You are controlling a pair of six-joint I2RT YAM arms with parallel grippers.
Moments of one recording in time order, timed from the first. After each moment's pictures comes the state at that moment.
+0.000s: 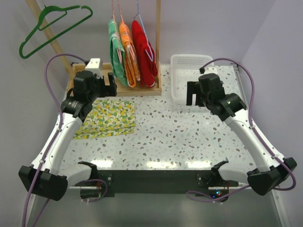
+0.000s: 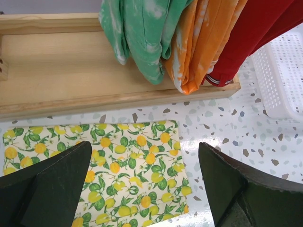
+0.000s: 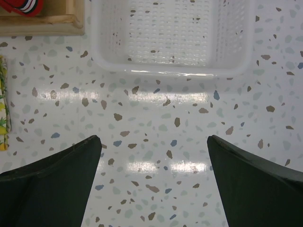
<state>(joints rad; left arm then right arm) -0.24 1.15 1.18 -0.45 -0.08 -0.18 0.50 1.21 1.37 -0.87 0.40 0.32</state>
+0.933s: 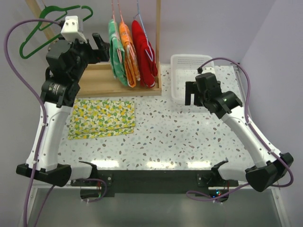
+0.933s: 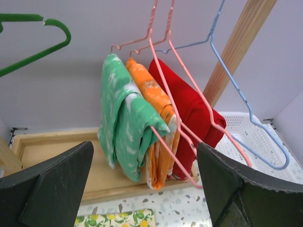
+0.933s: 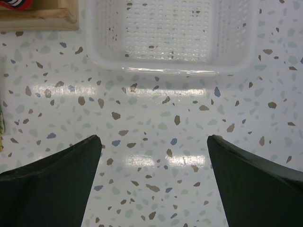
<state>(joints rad) -0.25 1.26 1.73 -0.47 -0.08 -0.18 0.50 1.25 1.37 -0.88 0.41 0.33</state>
